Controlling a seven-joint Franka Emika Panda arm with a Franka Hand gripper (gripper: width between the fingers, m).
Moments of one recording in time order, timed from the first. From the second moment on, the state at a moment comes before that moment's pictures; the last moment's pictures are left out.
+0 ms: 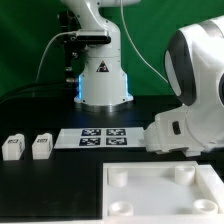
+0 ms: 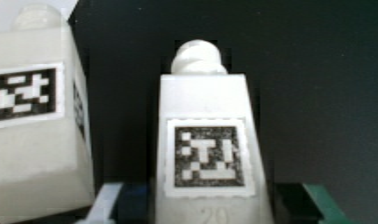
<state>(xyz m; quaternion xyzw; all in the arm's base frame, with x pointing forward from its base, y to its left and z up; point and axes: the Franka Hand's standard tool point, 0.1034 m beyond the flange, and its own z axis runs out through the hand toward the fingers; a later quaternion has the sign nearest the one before) 0.397 0.168 0.011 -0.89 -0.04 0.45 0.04</state>
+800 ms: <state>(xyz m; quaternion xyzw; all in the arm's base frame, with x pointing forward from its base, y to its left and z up) 0.463 0.136 0.108 -0.93 -0.06 0.36 0.06</state>
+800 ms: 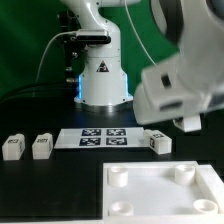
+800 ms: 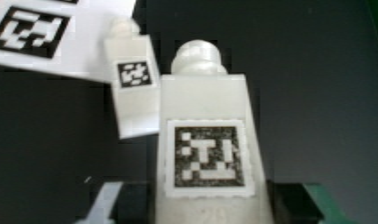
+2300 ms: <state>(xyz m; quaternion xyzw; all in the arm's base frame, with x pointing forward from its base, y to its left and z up) 0.602 0.065 0.203 -0.96 -0.07 -0.27 0.03</state>
